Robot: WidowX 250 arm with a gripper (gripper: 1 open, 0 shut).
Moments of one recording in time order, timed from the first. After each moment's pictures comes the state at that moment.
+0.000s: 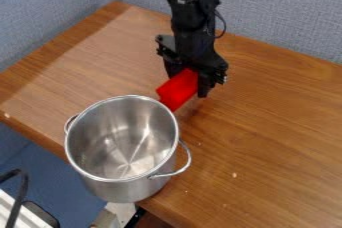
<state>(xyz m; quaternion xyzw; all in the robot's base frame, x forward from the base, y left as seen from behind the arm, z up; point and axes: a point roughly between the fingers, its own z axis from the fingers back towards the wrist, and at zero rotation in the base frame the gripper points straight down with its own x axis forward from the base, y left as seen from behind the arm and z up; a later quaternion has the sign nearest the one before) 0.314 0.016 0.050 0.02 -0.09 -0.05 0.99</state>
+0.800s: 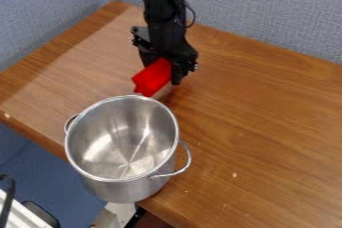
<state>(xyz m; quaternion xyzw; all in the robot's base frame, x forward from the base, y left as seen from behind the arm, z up) 0.324 0.067 0.049 0.04 -0.10 -0.02 0.99</state>
